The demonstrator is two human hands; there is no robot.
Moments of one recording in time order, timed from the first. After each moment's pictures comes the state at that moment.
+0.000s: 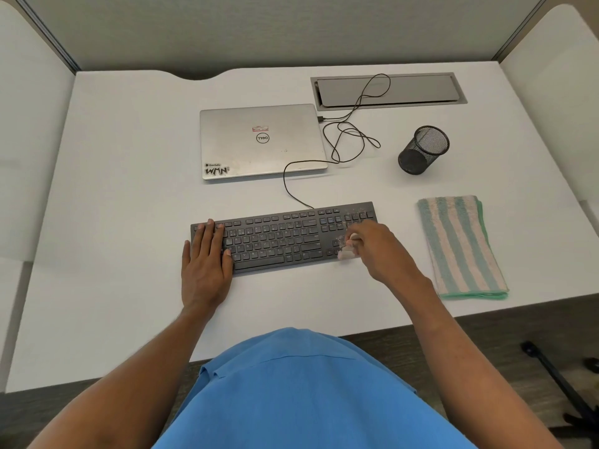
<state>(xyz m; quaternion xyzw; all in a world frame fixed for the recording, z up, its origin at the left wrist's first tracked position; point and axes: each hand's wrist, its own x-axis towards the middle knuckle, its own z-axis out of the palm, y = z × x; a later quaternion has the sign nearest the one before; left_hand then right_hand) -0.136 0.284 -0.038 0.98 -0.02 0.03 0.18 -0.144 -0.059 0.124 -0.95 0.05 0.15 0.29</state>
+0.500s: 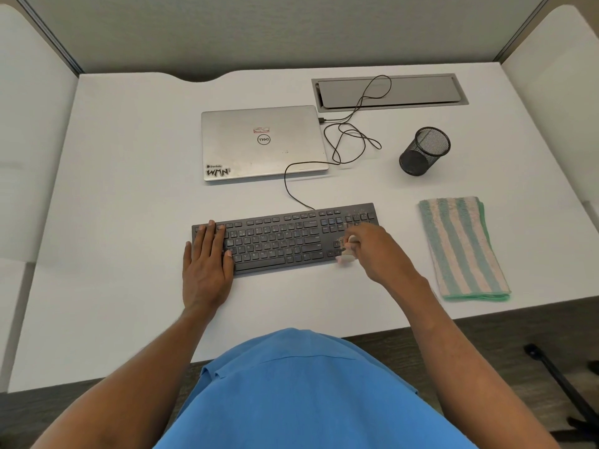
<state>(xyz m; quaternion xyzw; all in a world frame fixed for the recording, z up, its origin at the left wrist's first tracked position) -0.137 0.284 -0.037 0.98 -0.02 0.03 0.18 -0.142 -0.056 0.121 -0.95 0.05 0.16 0.26</state>
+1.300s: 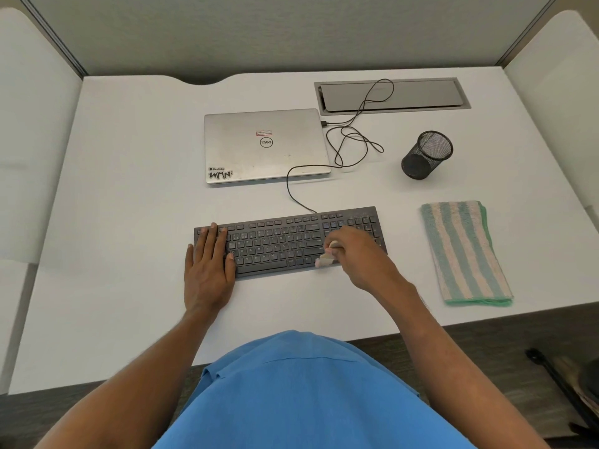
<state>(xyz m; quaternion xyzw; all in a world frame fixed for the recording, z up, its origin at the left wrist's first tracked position) -0.136 0.284 -0.038 0.98 -0.02 0.03 0.18 -0.140 -0.028 0.127 -0.95 0.00 0.17 0.28</state>
